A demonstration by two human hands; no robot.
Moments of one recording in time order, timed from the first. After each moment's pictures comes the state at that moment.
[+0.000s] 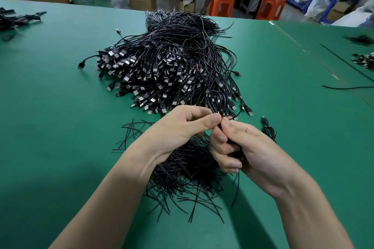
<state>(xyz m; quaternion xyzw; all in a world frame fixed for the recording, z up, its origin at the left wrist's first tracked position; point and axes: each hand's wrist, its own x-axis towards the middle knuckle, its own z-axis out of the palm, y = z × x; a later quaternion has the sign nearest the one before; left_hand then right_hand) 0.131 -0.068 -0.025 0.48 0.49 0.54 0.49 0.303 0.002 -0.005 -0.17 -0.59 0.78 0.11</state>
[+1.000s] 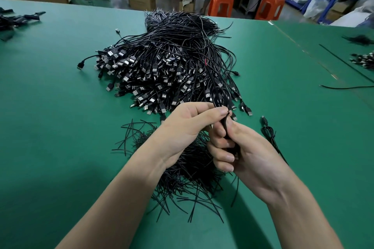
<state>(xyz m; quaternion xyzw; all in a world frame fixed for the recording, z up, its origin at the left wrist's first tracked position) 0.146 -0.061 -0.025 0.42 0.46 0.61 0.48 0.299 -0.008 -0.011 -0.18 -0.52 0.82 0.17</state>
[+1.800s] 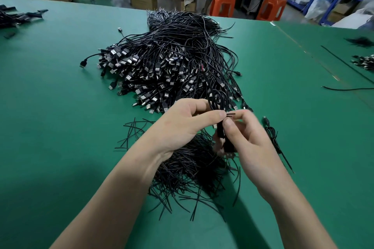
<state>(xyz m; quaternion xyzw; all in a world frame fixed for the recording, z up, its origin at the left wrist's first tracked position) 0.129 -0.070 -0.020 0.47 0.53 0.55 0.44 0.296 -0.013 -0.016 -0.32 -0.69 0.57 0.29</state>
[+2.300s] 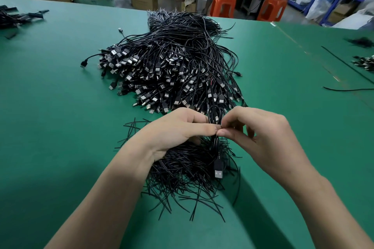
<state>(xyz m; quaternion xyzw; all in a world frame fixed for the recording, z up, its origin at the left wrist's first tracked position) 0.118 -0.072 -0.022 0.48 0.58 0.43 0.50 0.309 0.024 0.000 -0.14 -0.93 0.16 0.29</state>
